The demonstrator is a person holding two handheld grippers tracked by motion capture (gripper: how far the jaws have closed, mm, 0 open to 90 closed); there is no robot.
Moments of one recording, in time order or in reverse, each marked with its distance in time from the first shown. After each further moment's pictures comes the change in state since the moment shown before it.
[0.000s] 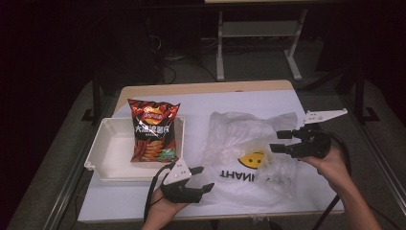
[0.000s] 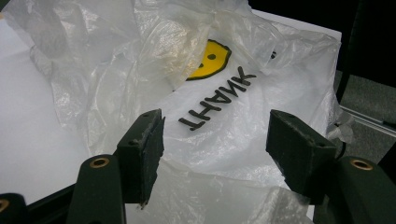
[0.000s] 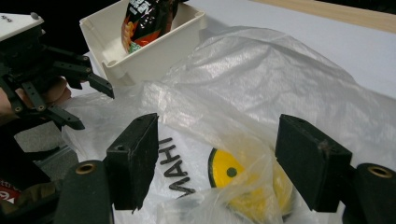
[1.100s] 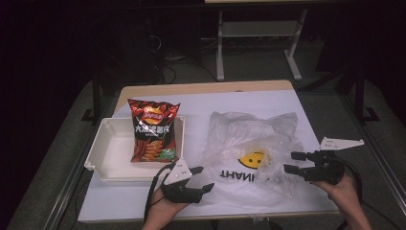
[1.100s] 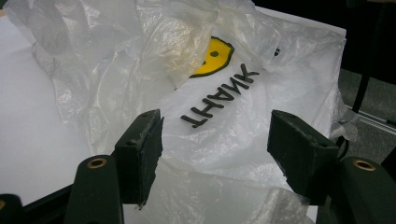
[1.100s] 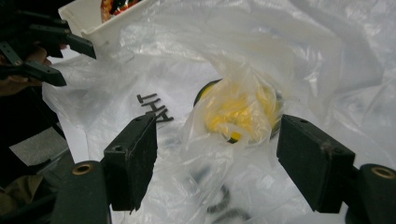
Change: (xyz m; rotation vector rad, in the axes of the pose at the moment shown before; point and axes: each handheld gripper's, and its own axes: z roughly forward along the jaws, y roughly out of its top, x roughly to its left) left arm 0.000 -0.001 0.001 0.014 0.008 0.002; right arm -0.005 -0.081 -0.016 -0.042 -0.058 0.078
